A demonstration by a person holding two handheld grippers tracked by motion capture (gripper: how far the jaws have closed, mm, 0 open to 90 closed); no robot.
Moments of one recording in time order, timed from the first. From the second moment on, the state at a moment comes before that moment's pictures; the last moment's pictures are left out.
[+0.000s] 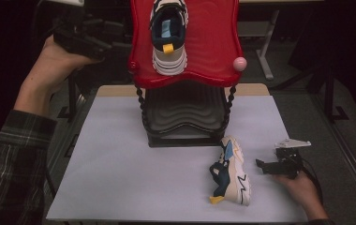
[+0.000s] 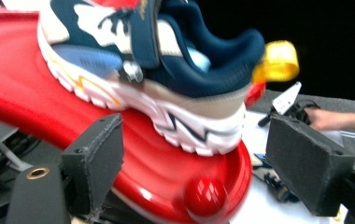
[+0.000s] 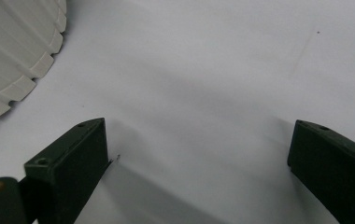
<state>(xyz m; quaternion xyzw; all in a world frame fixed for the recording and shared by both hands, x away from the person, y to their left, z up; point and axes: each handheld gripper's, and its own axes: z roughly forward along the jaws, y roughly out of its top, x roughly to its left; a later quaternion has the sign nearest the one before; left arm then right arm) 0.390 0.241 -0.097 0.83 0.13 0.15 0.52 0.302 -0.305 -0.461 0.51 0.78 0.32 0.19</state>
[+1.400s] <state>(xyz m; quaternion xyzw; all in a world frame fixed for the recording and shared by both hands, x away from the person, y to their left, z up) 0.324 0.304 -0.304 0.85 0.24 0.15 0.45 0.303 -0.305 -0.460 0.50 0.78 0.32 0.19</state>
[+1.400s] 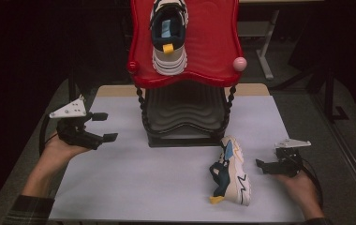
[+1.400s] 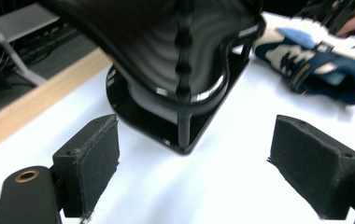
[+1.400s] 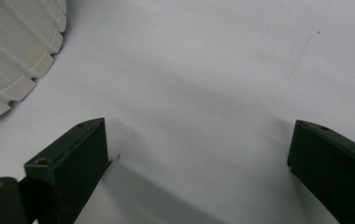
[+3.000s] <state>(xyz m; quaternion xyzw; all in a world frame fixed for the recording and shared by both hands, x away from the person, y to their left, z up) 0.297 0.323 -0.452 0.87 0.30 0.13 0.36 0.296 -0.232 -0.381 0.33 0.81 0.47 0.08</state>
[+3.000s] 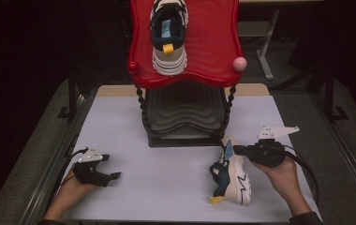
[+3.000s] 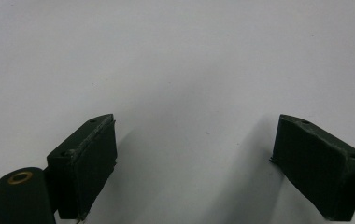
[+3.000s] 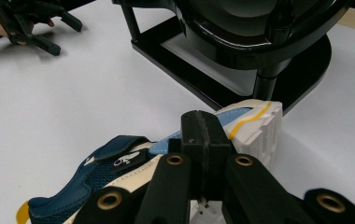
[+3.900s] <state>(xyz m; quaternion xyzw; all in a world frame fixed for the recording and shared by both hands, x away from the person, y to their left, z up) 0.296 0.323 -0.452 0.87 0.30 0.13 0.36 0.287 -0.296 -0.390 0.40 0.79 0.46 0.11</state>
